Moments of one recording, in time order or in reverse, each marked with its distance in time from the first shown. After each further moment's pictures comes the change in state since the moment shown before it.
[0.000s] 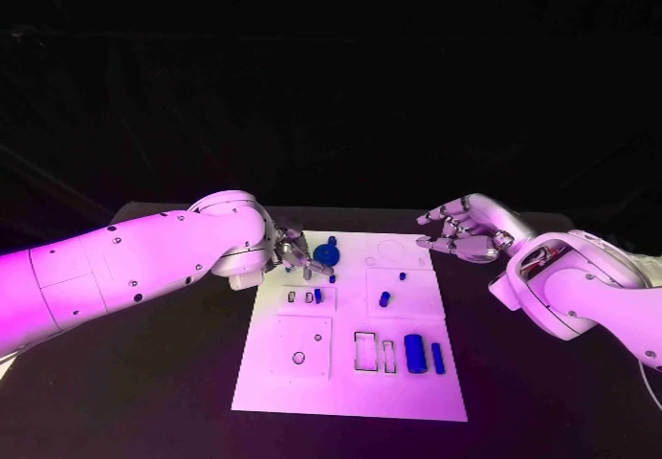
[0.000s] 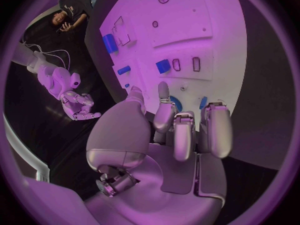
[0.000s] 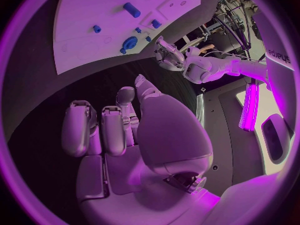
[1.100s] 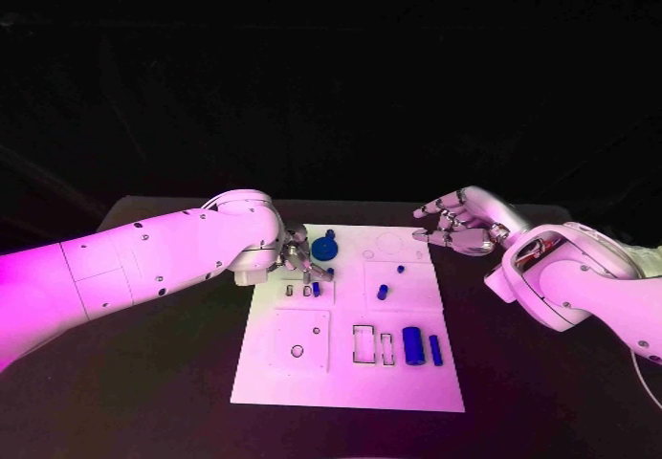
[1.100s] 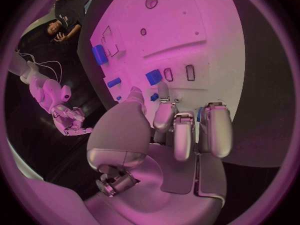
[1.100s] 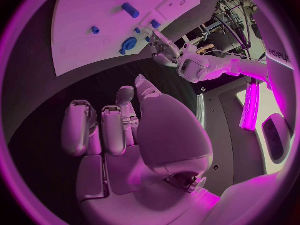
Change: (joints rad) left arm -0.011 0.077 -0.024 -0.085 -0.035 0.081 -0.020; left_hand 0.000 0.016 -0.018 -0.002 0.000 -0.011 -0.003 0.015 0.024 0.000 0.000 -0.002 -0.008 0.000 0.000 0.000 0.000 0.000 0.000 0.000 0.000 0.000; right arm 0.000 0.006 0.000 -0.001 0.003 0.002 -0.005; right_hand 0.000 0.000 0.000 0.006 0.004 0.000 0.000 0.000 0.000 -0.007 0.000 -0.017 -0.011 0.000 0.000 -0.004 -0.002 0.000 0.000 0.000 -0.004 -0.005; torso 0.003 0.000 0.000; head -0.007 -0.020
